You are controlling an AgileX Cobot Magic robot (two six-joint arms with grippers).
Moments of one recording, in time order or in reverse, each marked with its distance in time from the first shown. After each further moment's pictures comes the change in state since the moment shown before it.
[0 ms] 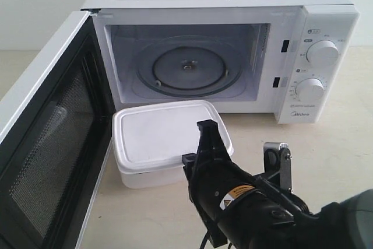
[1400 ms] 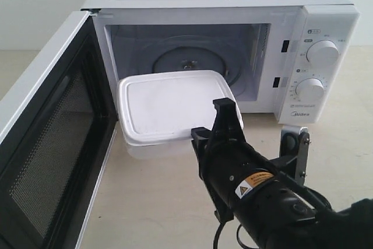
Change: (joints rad) left arm 0.000 0.000 0.000 0.000 0.000 0.000; right arm -0.020 -0.061 0.044 -0.035 -0.144 0.001
